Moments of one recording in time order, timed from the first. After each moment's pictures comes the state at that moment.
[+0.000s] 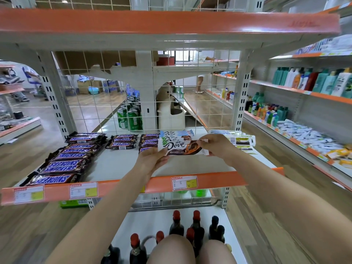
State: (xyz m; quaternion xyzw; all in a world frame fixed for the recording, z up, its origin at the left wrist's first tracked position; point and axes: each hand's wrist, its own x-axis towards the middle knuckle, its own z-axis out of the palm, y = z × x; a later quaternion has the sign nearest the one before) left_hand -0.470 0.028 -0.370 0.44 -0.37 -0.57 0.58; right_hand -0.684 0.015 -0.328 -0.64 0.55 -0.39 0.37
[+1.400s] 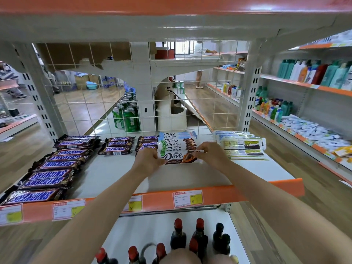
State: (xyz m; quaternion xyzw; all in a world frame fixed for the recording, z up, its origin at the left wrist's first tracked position) left_hand -0.455 -0.042 -0.379 0.69 -0.64 -0.18 0.28; right_hand -0.669 -0.053 -0.370 -0.72 0.60 -0.31 0.18
